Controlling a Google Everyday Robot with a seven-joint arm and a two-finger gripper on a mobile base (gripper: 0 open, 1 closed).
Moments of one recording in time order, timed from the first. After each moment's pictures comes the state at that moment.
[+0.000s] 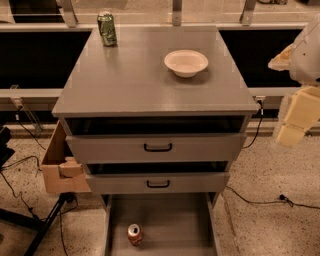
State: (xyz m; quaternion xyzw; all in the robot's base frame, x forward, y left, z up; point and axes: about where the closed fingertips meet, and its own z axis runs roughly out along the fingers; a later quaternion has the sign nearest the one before) arm 0.438 -0.217 0.976 -0.60 0.78 -0.03 0.16
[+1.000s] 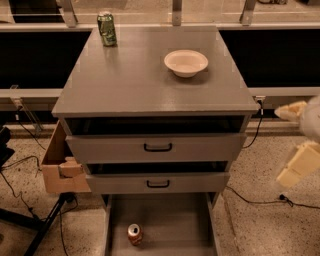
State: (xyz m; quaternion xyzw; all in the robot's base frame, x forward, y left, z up) arm 0.423 -0.245 0.885 -0.55 0.80 0.07 0.23
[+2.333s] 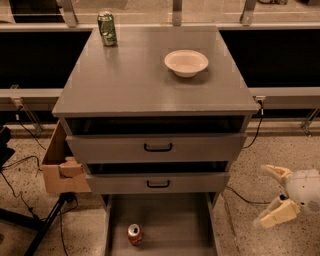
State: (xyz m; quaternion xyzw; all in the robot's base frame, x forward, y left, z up) arm 0.413 -0.275 0.694 -0.46 0.79 0.24 0.34
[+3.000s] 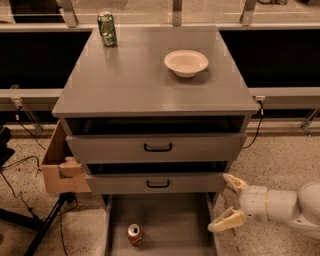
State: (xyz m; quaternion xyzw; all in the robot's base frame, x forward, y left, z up) arm 0.441 -0.192 0.610 -0.44 0.74 0.27 0.42
